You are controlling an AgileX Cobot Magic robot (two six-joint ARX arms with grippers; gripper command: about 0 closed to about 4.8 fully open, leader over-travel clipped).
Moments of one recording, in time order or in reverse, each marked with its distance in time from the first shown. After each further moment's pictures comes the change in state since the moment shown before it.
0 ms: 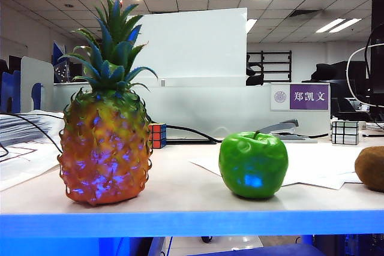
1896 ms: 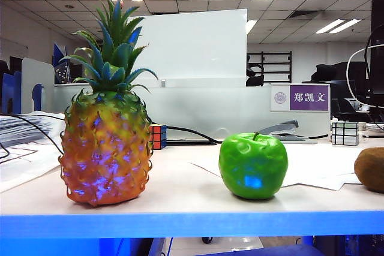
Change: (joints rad) left arm -0.003 -0.814 -0.163 -1.270 -0.261 0.036; right arm -0.003 -0.552 -0.712 -0.102 0.002 0.112
